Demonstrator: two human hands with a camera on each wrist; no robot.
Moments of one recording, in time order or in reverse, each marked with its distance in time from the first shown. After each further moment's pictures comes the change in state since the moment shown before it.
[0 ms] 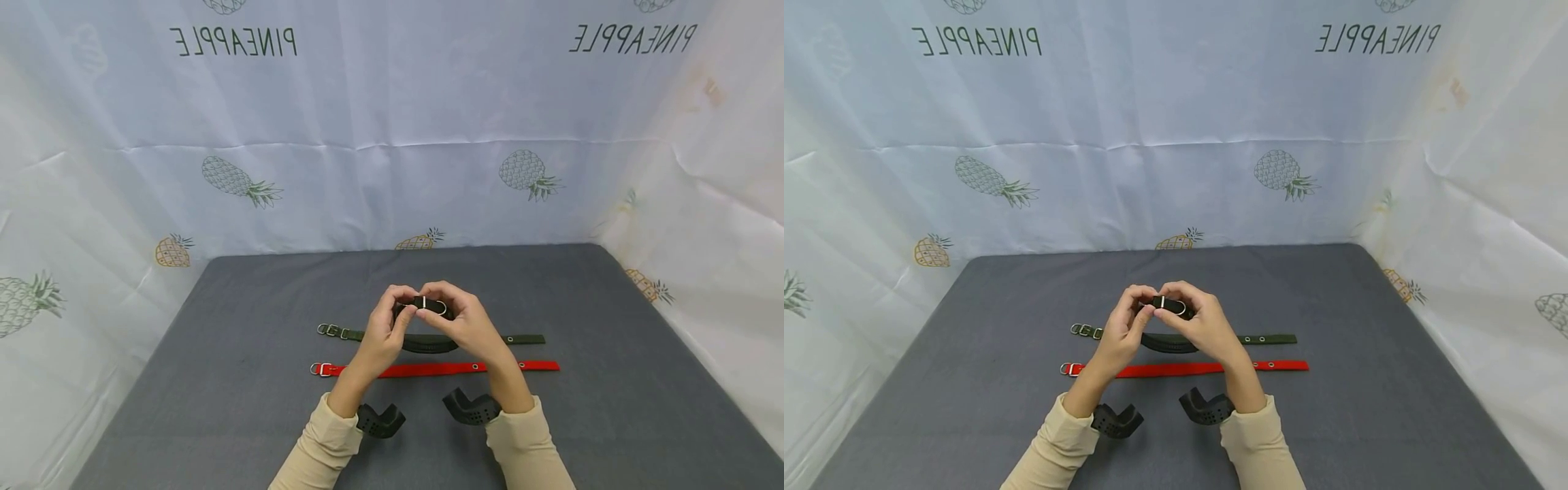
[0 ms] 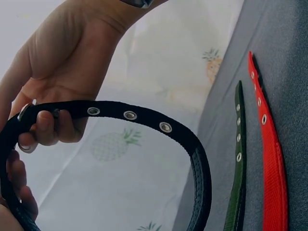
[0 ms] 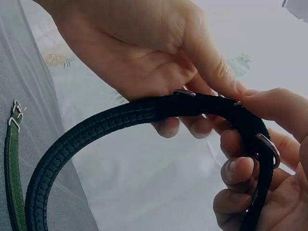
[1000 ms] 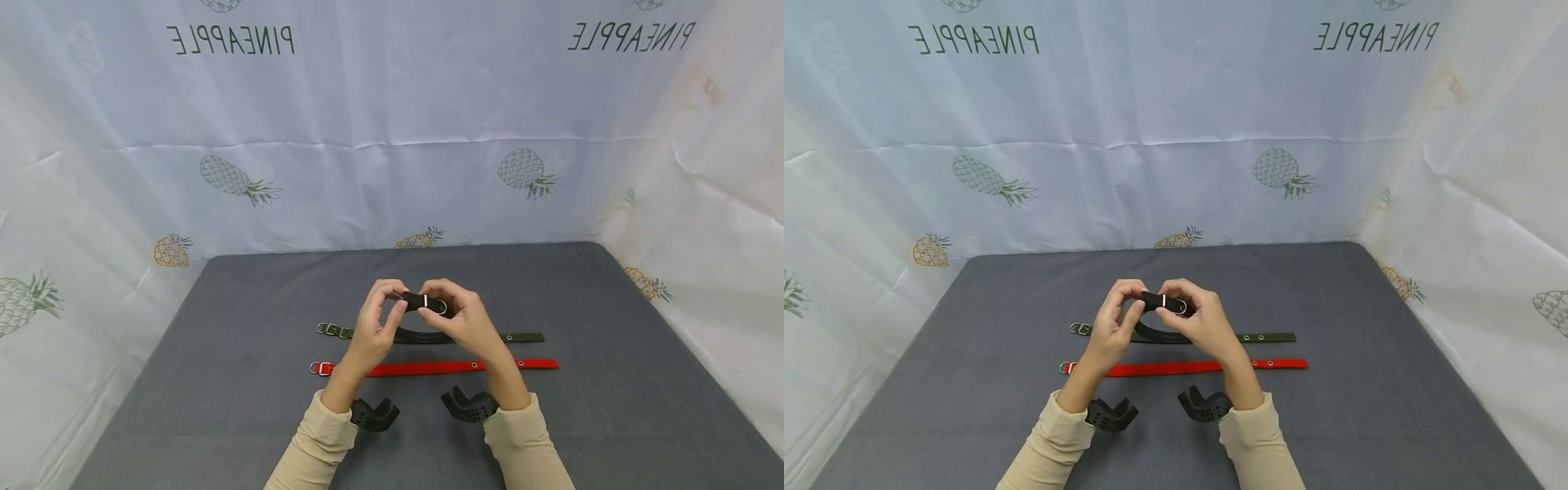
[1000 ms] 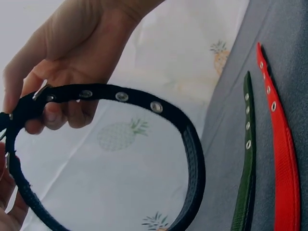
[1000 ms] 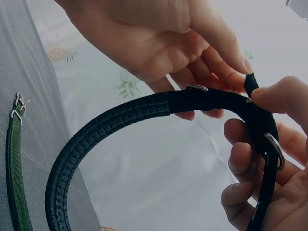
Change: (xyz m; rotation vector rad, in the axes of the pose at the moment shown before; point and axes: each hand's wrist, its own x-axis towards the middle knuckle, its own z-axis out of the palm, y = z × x) left_hand 0.003 -0.004 -0.010 0.044 0.084 0.066; right_hand 0.001 0.004 -0.001 -0.032 0.053 -0.077
